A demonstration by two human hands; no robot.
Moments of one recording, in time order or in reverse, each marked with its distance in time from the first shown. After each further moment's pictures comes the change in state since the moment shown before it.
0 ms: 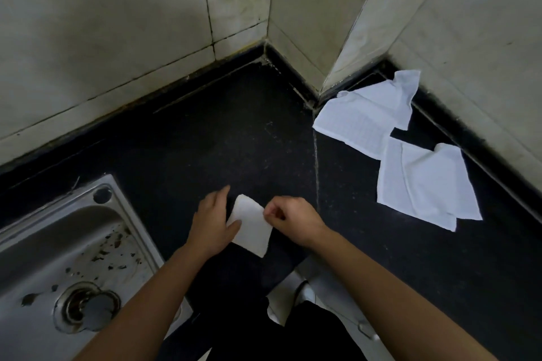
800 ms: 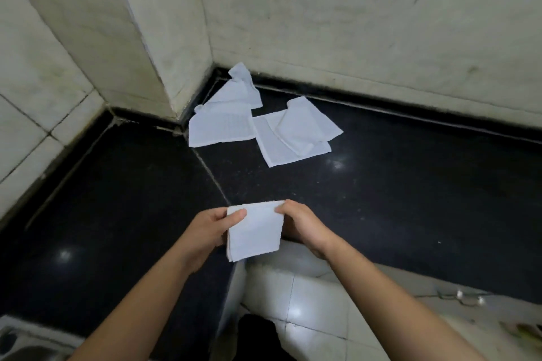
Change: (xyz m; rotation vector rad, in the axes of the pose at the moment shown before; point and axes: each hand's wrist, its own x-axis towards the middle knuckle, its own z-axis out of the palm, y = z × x) left_hand -0.064 0.161 0.011 -0.612 -0.706 0.119; right_hand -0.195 0.054 0.006 1.201 0.556 0.436
